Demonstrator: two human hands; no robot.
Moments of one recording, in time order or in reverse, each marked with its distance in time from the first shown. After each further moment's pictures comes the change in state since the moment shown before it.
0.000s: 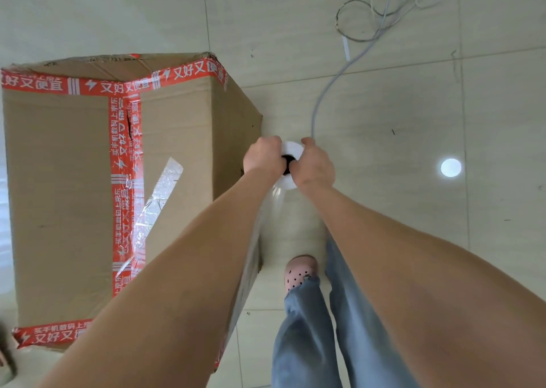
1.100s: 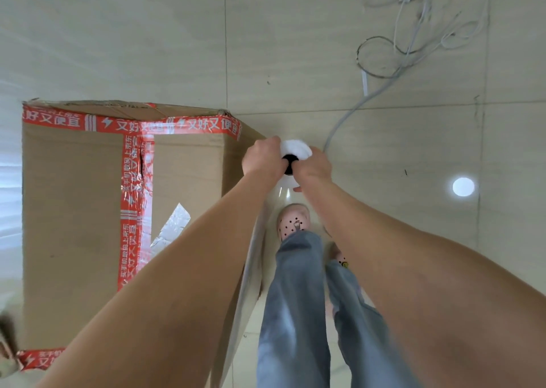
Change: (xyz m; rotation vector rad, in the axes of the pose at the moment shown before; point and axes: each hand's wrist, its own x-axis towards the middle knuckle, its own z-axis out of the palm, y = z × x) left_hand 0.082 0.003 -0.056 -0.059 0.044 -0.103; right_hand 0.082 -0.071 -0.023 0.412 -0.154 0.244
